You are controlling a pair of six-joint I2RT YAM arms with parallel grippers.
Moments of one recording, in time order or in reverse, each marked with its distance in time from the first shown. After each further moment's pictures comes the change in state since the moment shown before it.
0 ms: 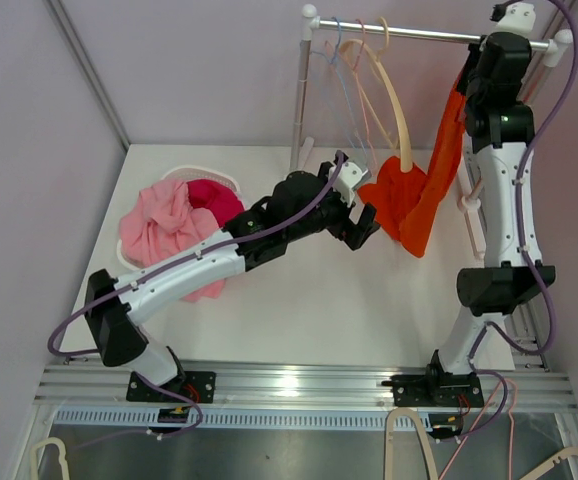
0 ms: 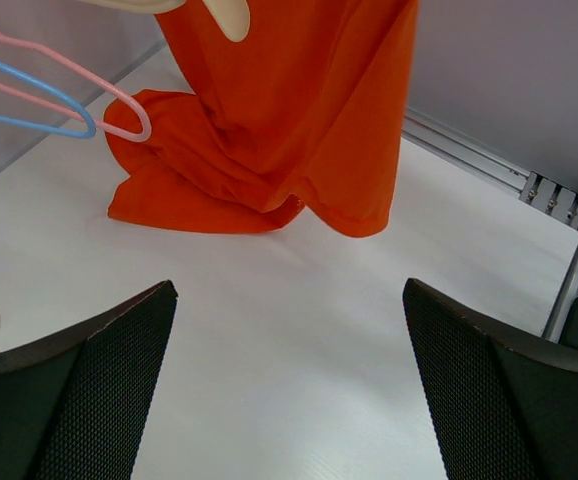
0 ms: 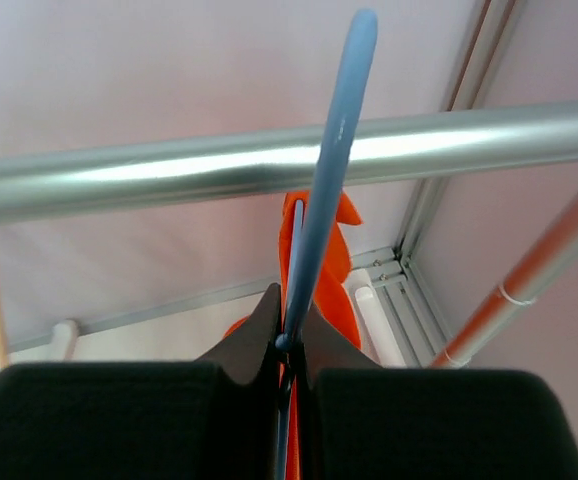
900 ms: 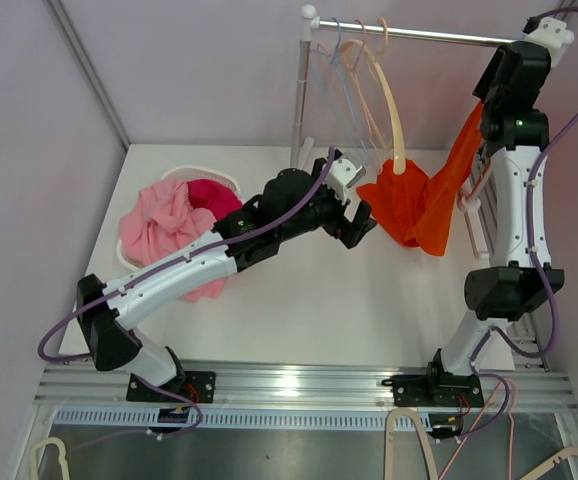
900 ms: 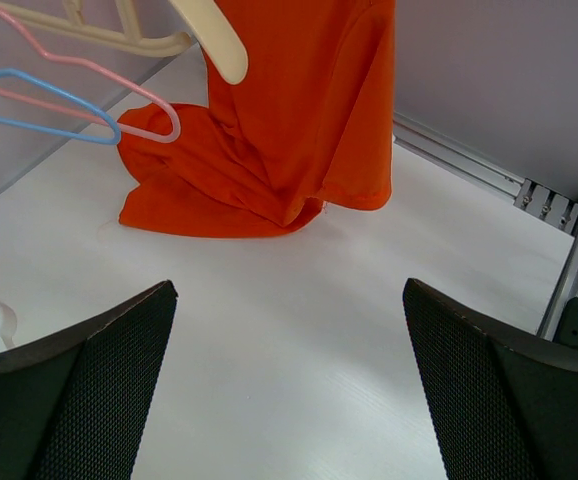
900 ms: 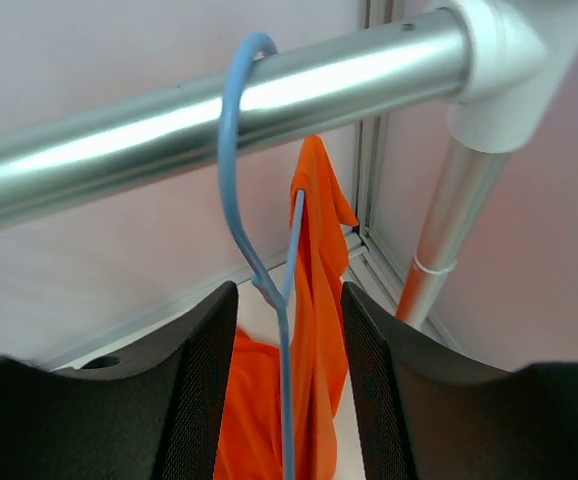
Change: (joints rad) left arm 0.000 -0.048 0.006 -0.035 -0.004 0.007; right arm -0.096 -0.073 -0.137 0.013 0.044 0.110
